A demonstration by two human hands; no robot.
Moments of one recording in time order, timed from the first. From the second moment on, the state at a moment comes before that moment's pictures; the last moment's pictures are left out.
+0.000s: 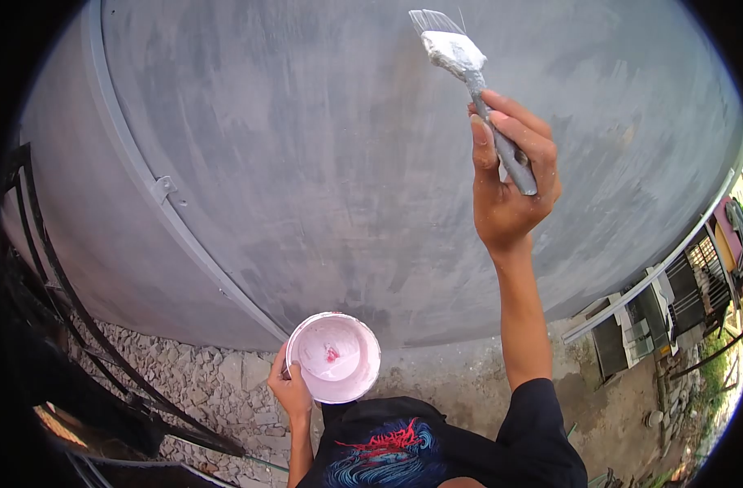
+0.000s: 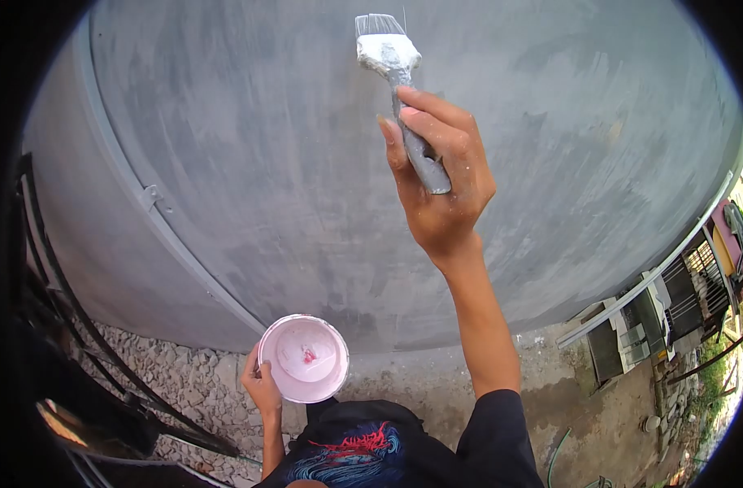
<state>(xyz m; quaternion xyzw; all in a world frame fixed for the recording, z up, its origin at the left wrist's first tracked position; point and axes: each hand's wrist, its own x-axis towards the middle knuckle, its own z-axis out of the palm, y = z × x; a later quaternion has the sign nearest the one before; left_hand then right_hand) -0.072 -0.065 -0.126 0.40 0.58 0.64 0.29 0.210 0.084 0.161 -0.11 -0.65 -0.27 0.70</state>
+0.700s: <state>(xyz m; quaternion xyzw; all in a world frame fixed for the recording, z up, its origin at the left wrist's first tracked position) -0.059 -0.045 -0.129 0.43 0.57 0.62 0.32 0.199 -0.015 -0.043 -0.30 -0.54 0.06 0.78</state>
